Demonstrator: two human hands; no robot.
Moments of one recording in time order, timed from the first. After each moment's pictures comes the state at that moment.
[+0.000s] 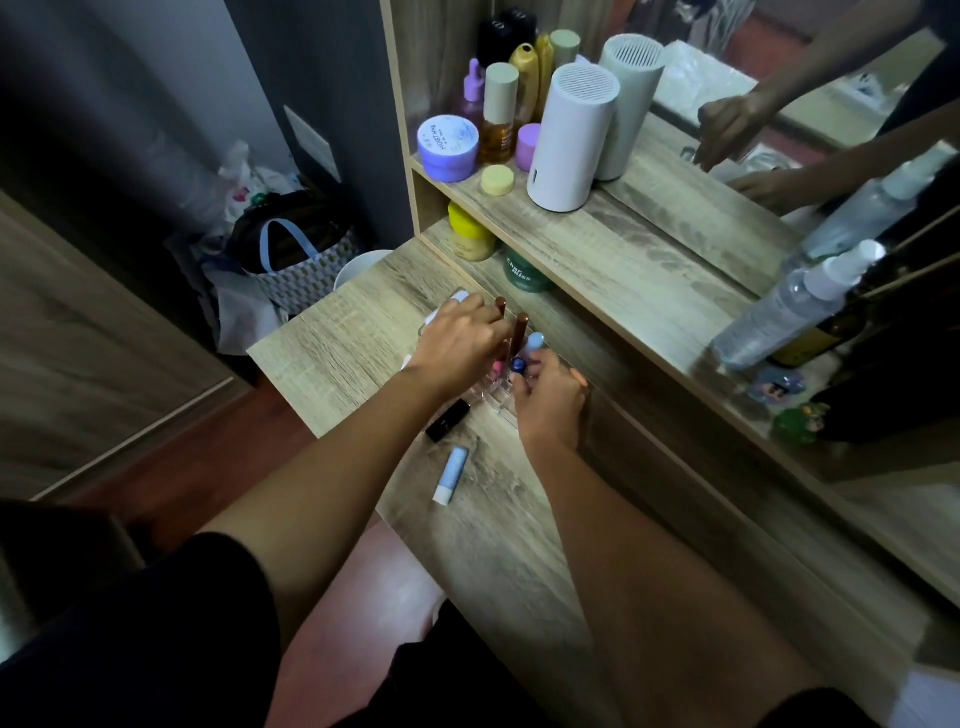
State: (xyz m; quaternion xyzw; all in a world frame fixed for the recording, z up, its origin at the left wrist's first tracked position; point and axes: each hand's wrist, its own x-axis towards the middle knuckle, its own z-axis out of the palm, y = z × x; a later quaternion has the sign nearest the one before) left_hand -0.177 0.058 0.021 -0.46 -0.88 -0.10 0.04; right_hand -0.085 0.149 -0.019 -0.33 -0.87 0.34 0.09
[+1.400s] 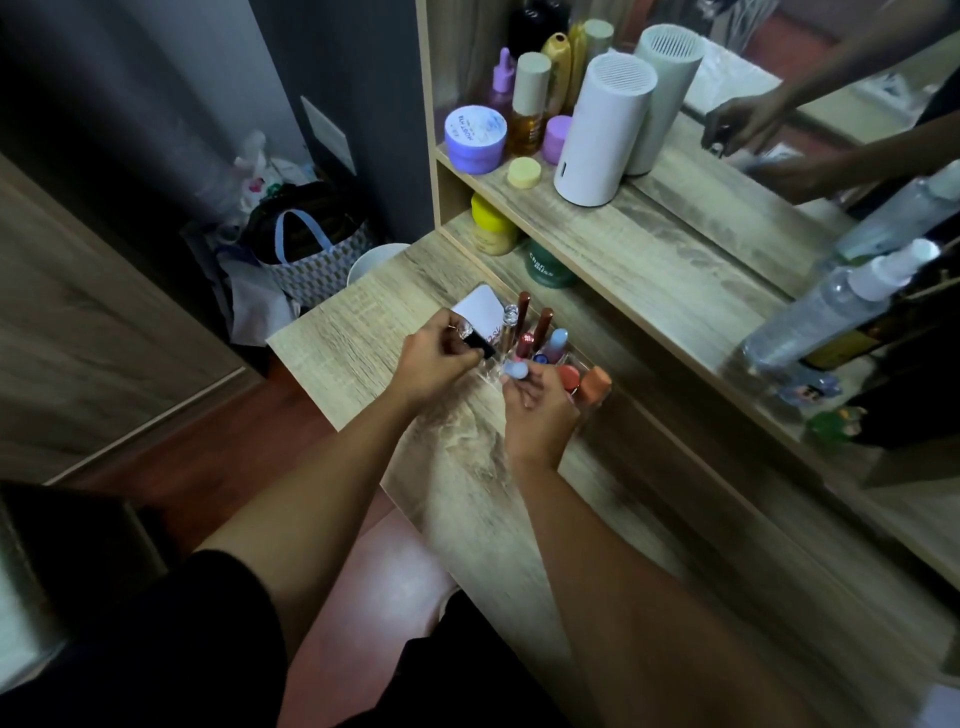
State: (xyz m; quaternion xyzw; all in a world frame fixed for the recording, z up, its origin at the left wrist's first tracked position) left_hand -0.178 0.009 -0.020 -0.10 -0.83 -0.52 -0.18; right_hand -0.081 0.103 -0.035 -0.37 -0.73 0.53 0.22
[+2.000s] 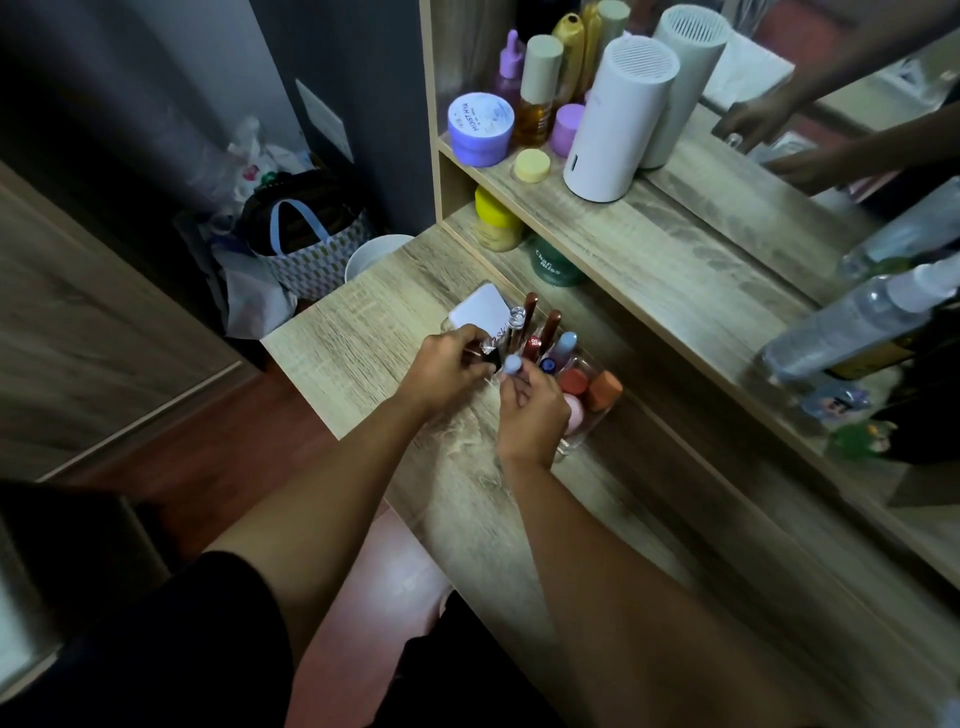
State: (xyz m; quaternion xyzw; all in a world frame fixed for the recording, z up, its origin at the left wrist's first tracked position) left_hand -0.188 0.018 -0.038 -0.21 -0.89 -0.37 -0.15; right_hand -0.098 0.096 -0.050 -0.37 -0.77 0.50 0.19
